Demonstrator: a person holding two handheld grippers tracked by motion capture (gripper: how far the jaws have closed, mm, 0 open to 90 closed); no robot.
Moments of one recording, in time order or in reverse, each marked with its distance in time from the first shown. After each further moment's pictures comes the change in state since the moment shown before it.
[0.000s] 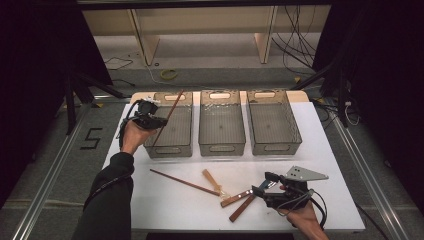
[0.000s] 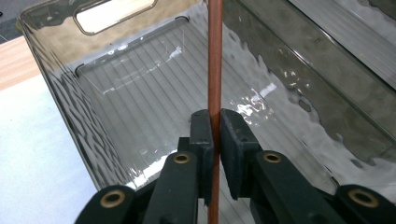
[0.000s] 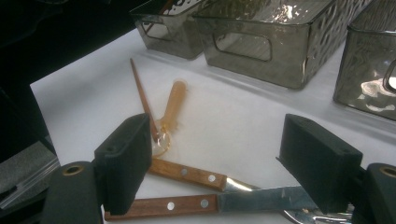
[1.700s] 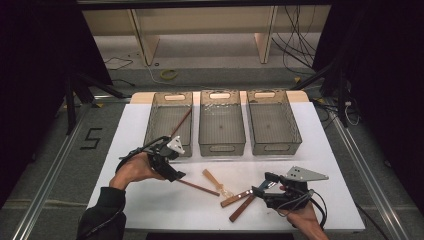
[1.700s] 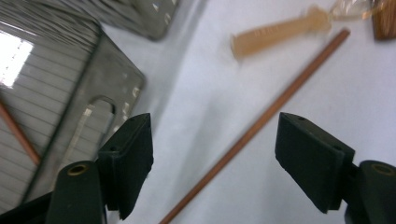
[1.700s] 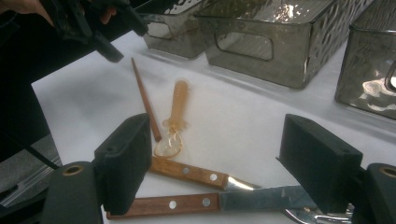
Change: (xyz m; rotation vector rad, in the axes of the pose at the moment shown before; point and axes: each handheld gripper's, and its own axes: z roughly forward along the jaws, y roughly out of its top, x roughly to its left) left arm -0.114 -0.057 -0.031 0.257 -0.258 0.549; right arm 0.001 0.000 -0.001 0.003 0.003 -0.003
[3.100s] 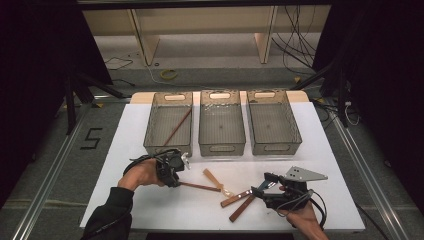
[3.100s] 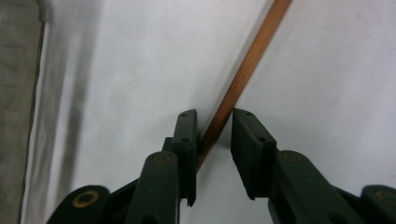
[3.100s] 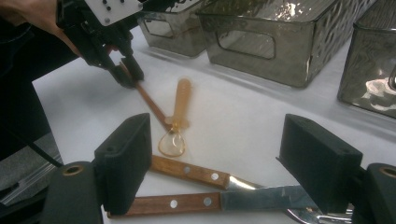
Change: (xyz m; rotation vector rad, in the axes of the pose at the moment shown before) left arm -0.007 -0.005 0.041 0.282 -0.101 0.121; right arm 0.001 0.000 0.001 0.007 0.004 -0.001
